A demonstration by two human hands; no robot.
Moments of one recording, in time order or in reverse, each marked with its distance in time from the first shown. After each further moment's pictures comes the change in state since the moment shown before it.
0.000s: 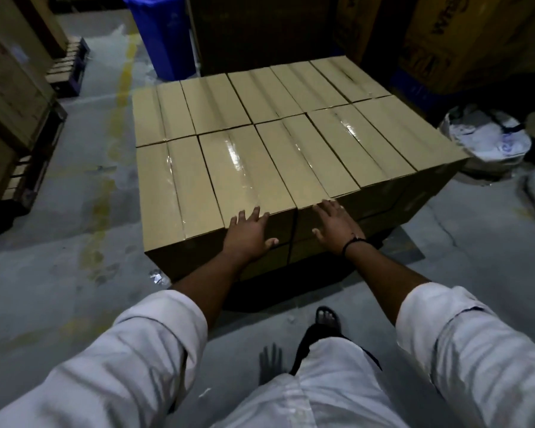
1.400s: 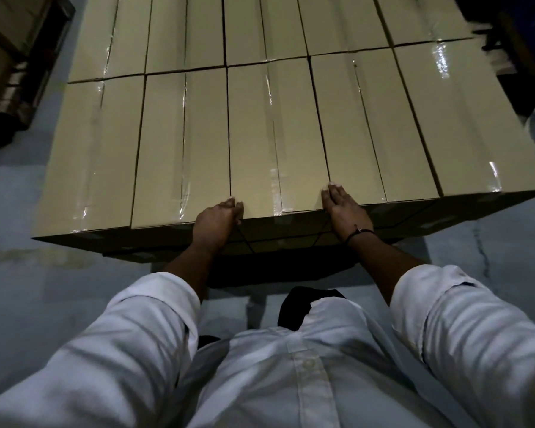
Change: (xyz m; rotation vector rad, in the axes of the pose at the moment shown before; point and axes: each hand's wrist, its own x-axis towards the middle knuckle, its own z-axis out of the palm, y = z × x) left_hand 0.256 0.099 0.093 0.031 -0.043 -0.301; right_hand 0.237 0.286 0.063 -0.133 -0.188 -0.266
